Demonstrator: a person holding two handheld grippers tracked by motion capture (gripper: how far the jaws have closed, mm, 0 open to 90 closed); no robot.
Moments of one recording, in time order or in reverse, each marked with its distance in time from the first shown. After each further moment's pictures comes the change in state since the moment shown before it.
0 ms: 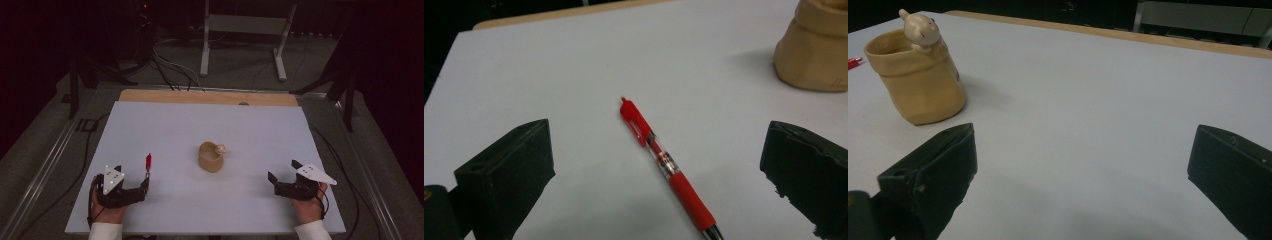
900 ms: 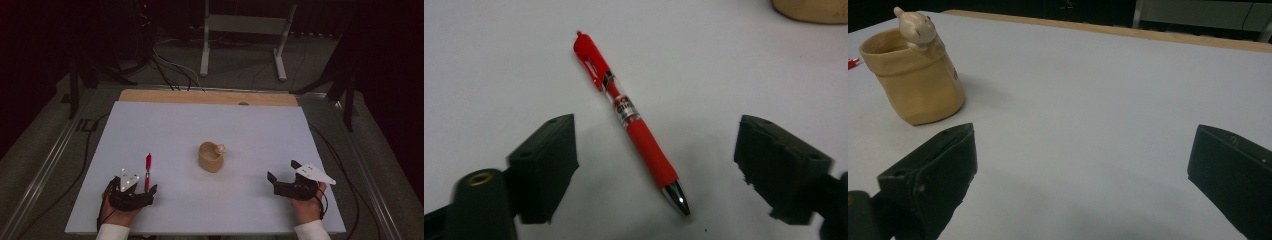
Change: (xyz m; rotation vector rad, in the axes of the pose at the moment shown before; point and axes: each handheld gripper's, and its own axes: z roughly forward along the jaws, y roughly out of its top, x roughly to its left) left arm -0.018 -0.010 0.016 0.182 -0.051 0.005; right arm 0.000 -0.002 0.002 0.004 -0.002 0.015
